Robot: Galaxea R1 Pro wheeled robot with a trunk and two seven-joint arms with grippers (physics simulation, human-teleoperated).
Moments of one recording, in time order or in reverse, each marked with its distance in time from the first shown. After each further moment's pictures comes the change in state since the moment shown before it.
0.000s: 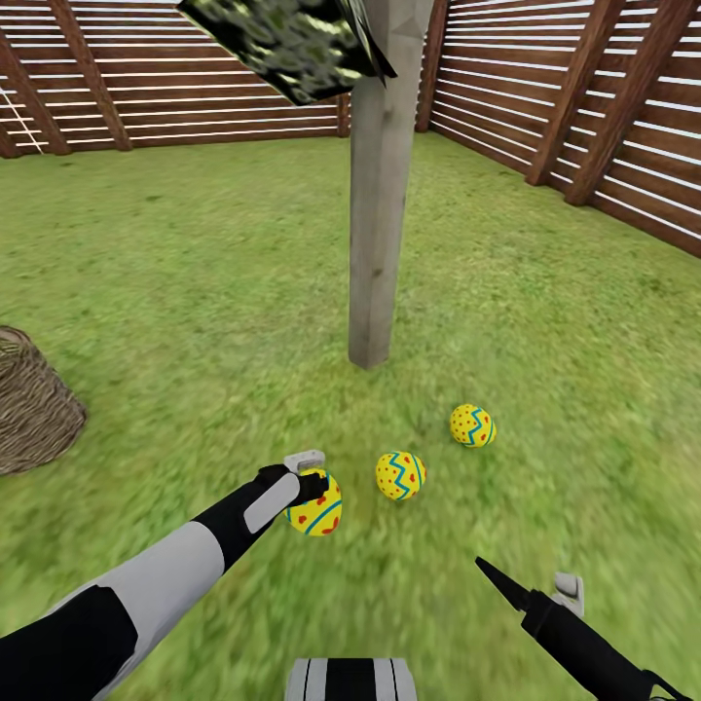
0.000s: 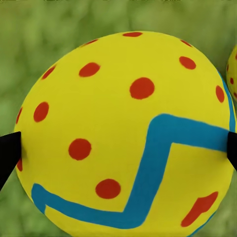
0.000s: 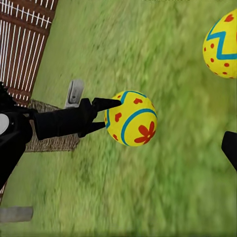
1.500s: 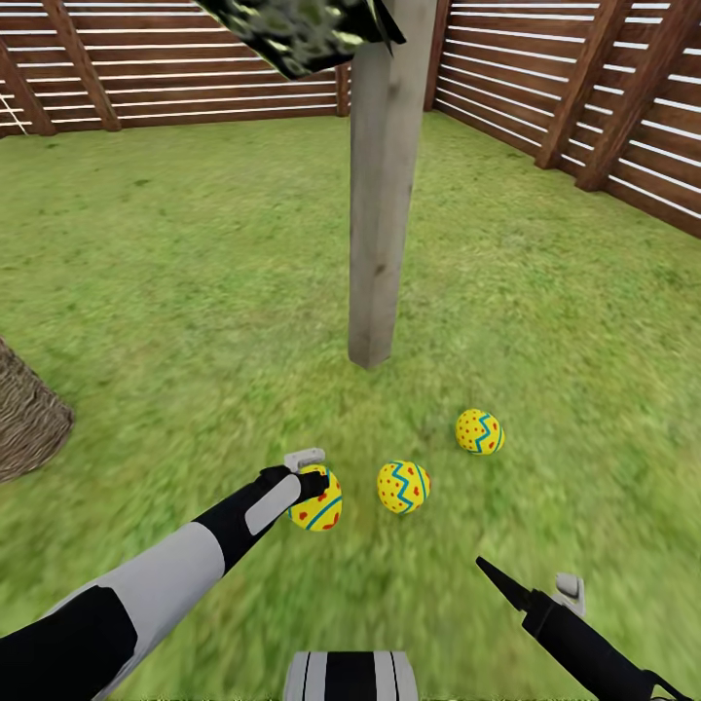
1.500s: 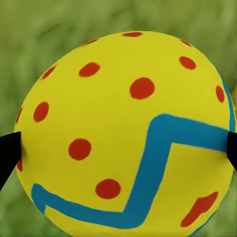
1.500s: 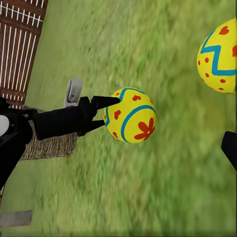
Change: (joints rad) left arm 0.001 0.000 -0.020 -0.002 0.001 -0.048 -0.003; right arm 0.000 -0.001 -0.003 0.000 0.000 0.000 0.002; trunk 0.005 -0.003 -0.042
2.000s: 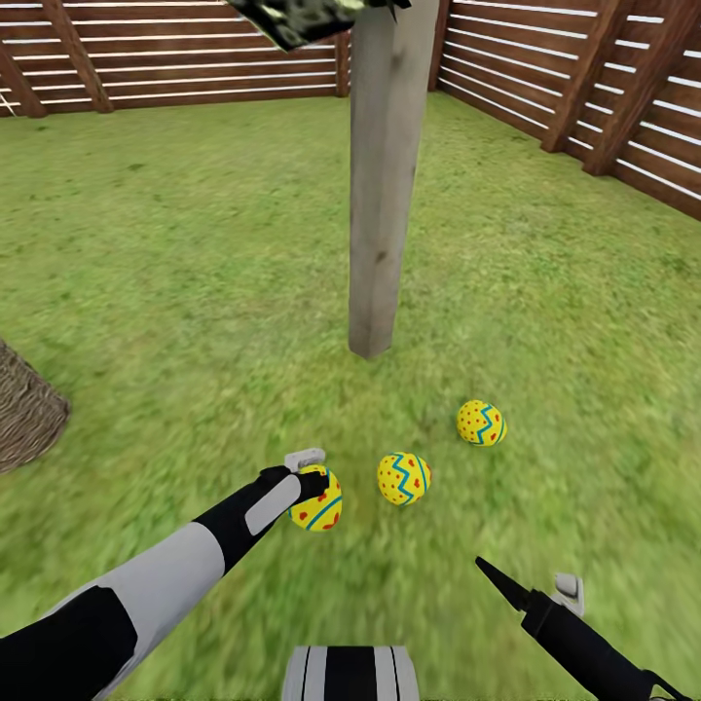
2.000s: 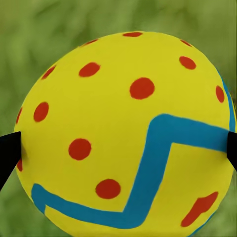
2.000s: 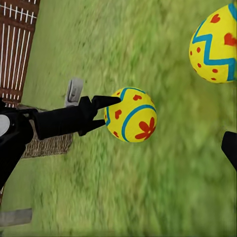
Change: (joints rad) left arm 0.000 0.000 0.000 0.000 0.000 -0.002 0.000; right arm 0.000 0.001 0.003 0.000 0.000 0.000 0.000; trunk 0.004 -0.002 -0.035
